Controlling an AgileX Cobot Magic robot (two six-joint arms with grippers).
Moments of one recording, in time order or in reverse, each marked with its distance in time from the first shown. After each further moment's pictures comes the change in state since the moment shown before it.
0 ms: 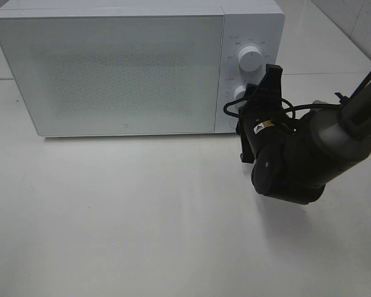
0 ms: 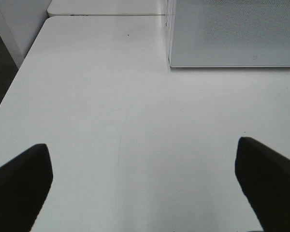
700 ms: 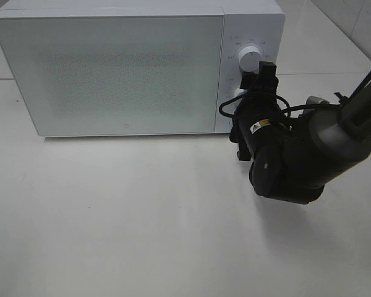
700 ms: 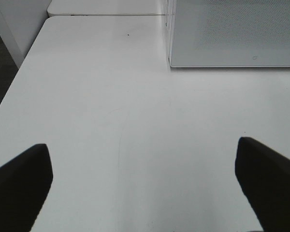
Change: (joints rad) left arm 0.000 0.000 0.000 0.000 0.000 0.000; right arm 0.005 -0.003 0.004 -0.047 -0.013 -0.020
